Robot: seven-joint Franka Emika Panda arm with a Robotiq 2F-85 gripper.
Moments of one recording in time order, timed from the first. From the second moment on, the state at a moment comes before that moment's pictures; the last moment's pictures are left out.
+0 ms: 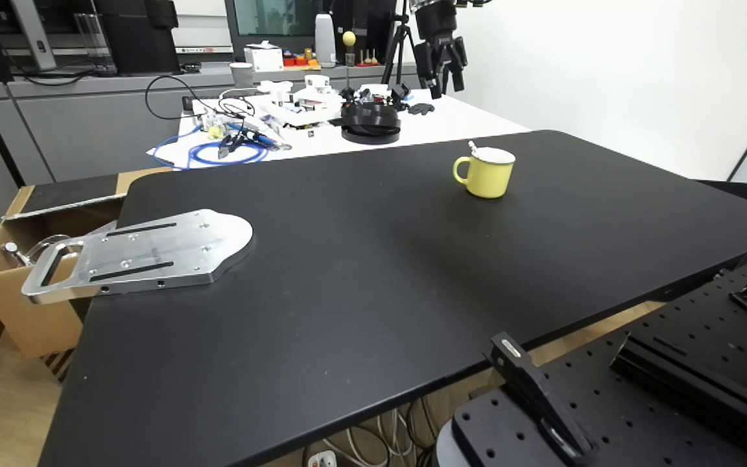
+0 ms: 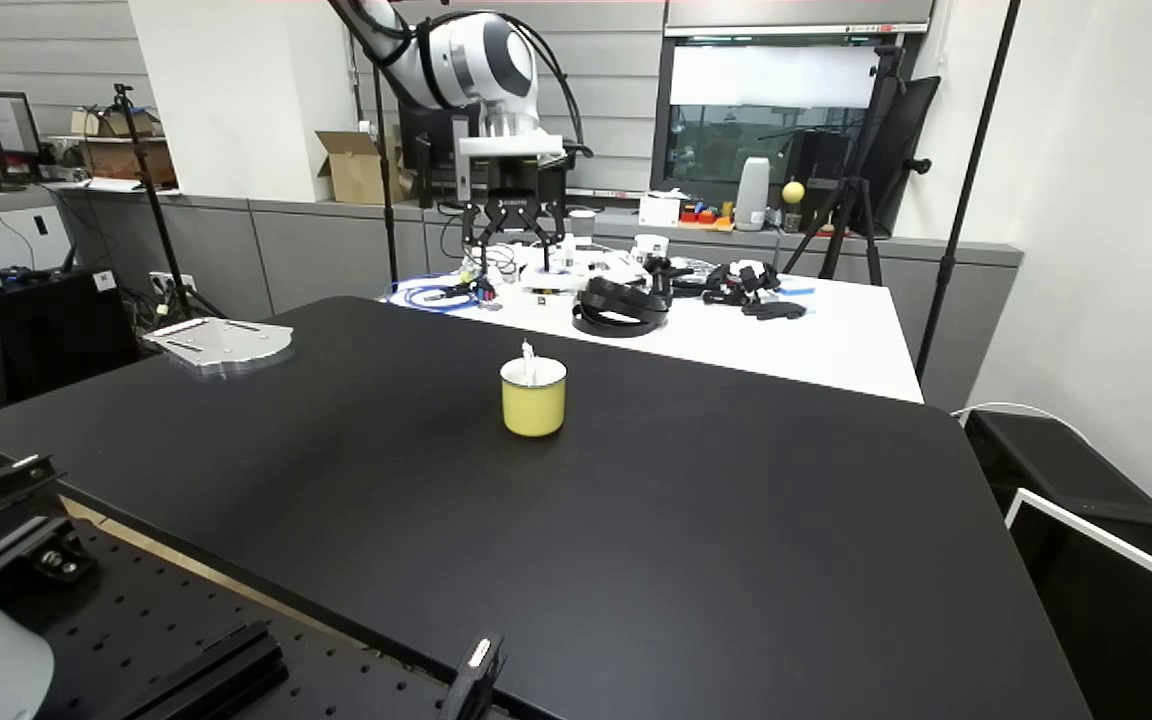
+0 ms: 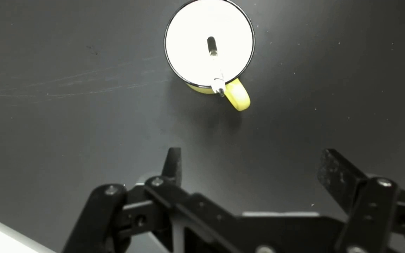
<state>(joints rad) -0.01 0.81 0.03 -1.26 -0.19 1.78 -0.34</state>
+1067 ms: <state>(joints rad) -0.04 0.83 0.02 -1.31 -0.20 1.76 -0.34</state>
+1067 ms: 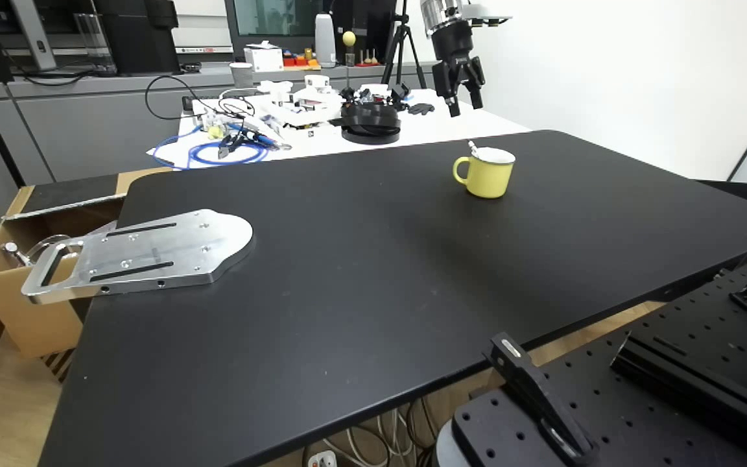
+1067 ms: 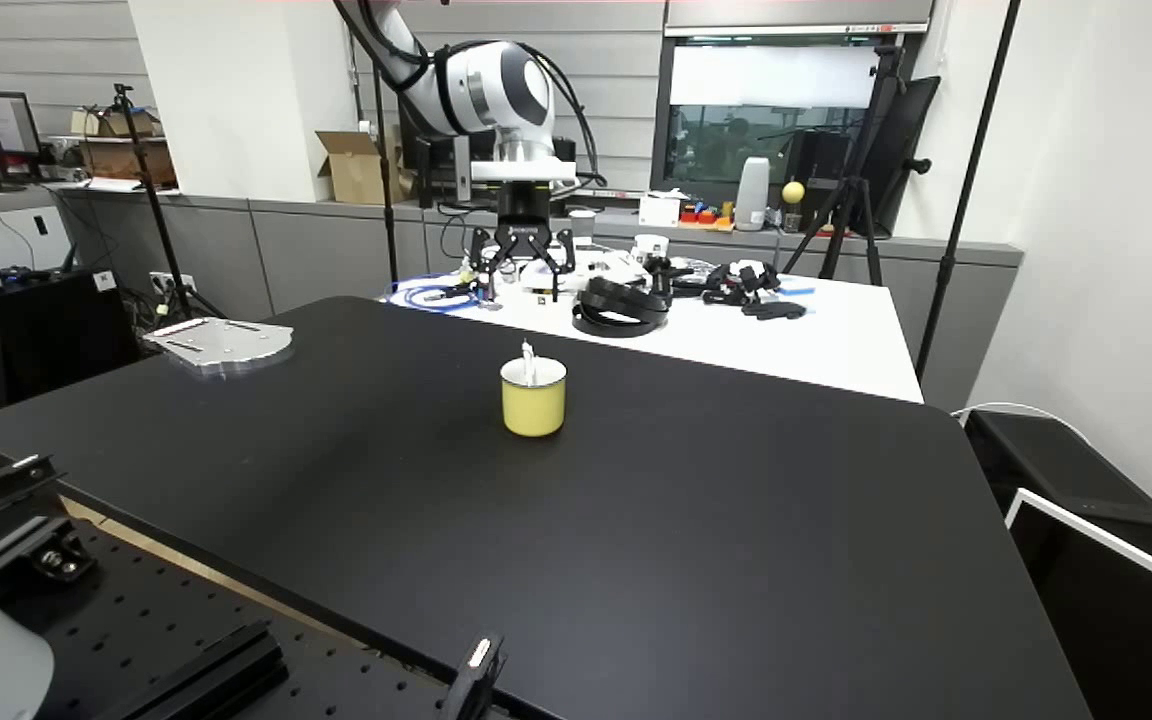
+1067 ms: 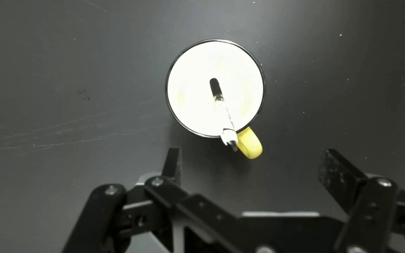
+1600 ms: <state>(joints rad) -0.03 0.85 0.02 -1.31 -0.20 1.76 -0.34</state>
